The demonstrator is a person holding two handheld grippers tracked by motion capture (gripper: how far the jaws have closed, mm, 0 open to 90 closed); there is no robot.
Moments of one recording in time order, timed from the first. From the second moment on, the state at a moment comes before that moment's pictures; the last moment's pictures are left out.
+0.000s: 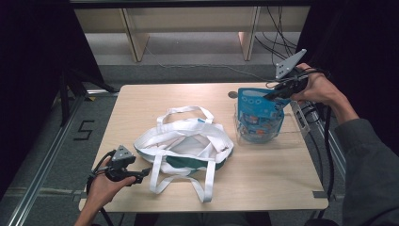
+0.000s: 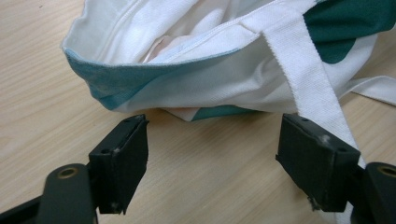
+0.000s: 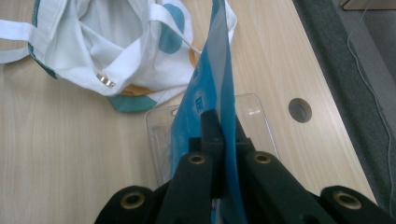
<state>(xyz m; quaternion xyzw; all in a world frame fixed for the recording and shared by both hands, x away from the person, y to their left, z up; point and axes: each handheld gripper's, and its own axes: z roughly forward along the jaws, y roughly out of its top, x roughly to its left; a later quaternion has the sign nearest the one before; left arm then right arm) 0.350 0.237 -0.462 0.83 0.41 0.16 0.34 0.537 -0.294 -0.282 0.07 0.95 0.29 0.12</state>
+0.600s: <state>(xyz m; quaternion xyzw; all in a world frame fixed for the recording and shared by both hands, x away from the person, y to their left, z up) 0.350 0.235 -0.463 0.83 0.41 0.16 0.34 0.544 -0.305 -0.285 0.07 0.94 0.31 0.10</state>
